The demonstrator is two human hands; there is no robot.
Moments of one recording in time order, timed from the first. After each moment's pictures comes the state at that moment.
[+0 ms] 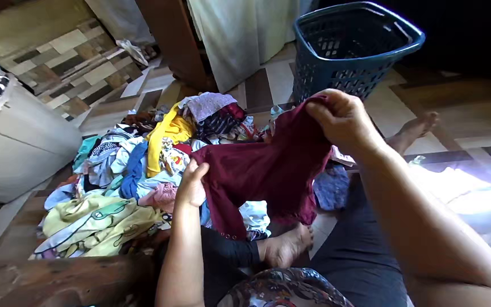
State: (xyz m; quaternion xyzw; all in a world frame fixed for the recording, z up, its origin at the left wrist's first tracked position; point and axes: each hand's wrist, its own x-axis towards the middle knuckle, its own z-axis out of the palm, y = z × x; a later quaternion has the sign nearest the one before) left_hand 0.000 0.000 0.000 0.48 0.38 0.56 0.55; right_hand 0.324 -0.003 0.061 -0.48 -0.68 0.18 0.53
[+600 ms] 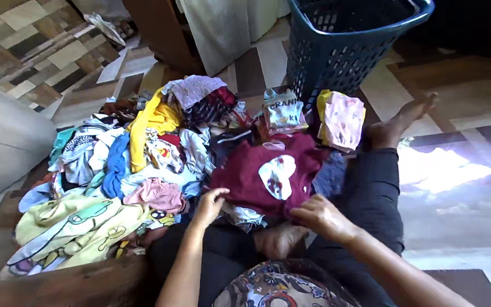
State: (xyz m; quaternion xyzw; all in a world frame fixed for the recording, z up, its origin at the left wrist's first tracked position) left_hand -0.019 -0.009 -0.121 0.73 0.52 0.16 0.40; right_hand 0.310 -0.129 -0.133 -0.46 -0.83 0.10 0.28
